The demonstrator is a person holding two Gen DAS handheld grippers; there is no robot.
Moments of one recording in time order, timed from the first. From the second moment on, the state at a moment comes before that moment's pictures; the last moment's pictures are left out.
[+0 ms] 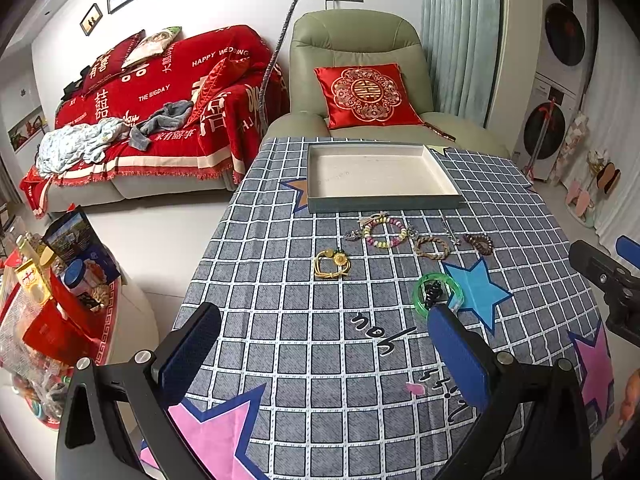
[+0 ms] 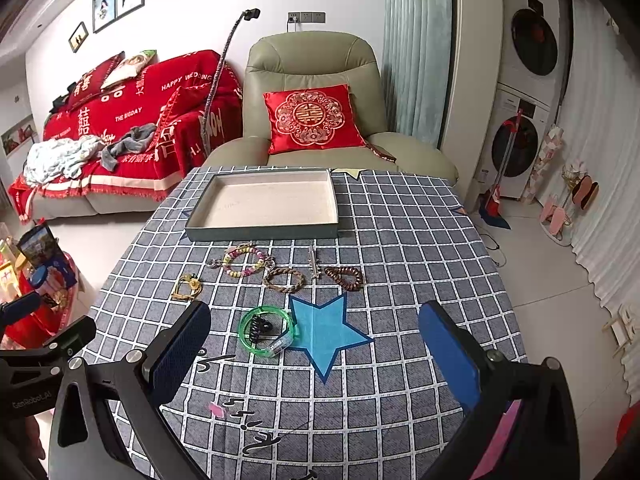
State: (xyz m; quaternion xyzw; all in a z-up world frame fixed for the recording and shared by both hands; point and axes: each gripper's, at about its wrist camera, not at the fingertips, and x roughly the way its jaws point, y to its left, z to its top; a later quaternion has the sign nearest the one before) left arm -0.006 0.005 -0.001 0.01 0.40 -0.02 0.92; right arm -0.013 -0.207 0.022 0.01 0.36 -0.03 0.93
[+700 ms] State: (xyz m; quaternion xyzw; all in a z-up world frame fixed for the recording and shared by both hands) left arm -0.008 0.006 -0.003 0.01 0.40 -0.02 0.92; right arm -0.015 -0.207 0.016 0.00 0.36 -0.03 0.93
